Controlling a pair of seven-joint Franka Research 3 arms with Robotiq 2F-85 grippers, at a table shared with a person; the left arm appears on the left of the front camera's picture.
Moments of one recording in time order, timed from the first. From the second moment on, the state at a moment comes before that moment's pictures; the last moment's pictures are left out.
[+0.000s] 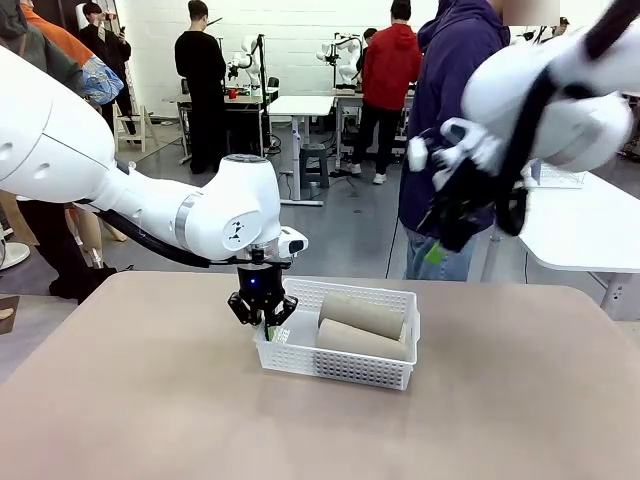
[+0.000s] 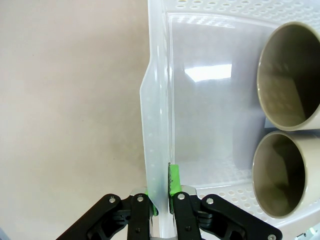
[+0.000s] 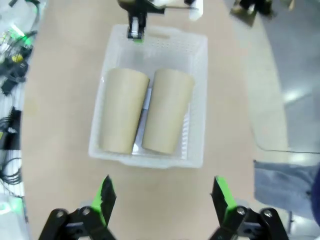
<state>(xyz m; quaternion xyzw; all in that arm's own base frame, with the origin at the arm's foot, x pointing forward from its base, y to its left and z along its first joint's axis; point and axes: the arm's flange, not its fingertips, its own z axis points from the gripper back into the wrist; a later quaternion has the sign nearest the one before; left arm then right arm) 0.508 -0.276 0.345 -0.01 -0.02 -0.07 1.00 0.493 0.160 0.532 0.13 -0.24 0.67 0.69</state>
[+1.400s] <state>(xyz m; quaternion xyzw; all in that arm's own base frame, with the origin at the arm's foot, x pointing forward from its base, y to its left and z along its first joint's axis) 0.509 -0.275 0.345 -0.01 -0.02 -0.07 1.00 0.446 -0.203 0.450 0.33 -0.46 0.55 0.61</state>
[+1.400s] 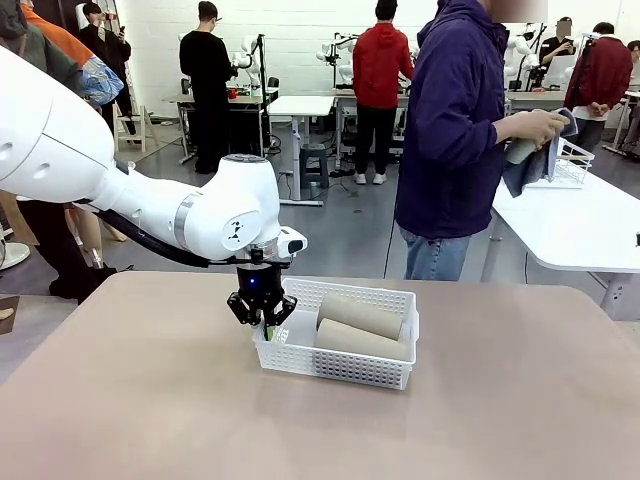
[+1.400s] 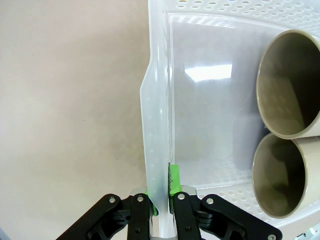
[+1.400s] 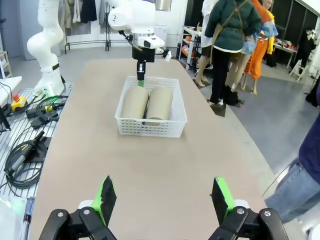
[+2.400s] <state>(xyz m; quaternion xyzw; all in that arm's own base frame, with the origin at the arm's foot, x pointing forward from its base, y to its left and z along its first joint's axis) 0.509 -0.275 0.345 -0.01 -0.02 -0.07 1.00 0.444 -0.206 0.450 0.33 -0.46 0.55 0.61</state>
